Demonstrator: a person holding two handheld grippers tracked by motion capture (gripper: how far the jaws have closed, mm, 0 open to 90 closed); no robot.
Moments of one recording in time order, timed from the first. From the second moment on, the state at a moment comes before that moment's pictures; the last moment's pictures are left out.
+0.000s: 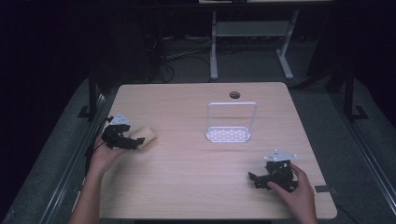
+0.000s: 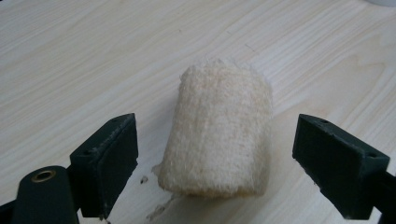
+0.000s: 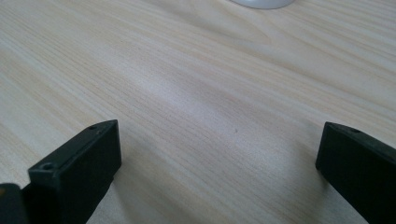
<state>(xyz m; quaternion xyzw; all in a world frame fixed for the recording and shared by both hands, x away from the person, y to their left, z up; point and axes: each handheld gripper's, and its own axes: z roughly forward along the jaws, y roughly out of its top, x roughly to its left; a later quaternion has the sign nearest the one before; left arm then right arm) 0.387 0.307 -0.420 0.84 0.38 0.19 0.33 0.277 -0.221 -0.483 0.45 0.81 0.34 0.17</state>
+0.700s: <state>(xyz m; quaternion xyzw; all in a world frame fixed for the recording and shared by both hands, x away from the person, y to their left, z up) 0.409 0.290 -0.431 0.86 0.37 0.17 0.32 0.277 -0.221 -0.483 0.45 0.81 0.34 0.17</state>
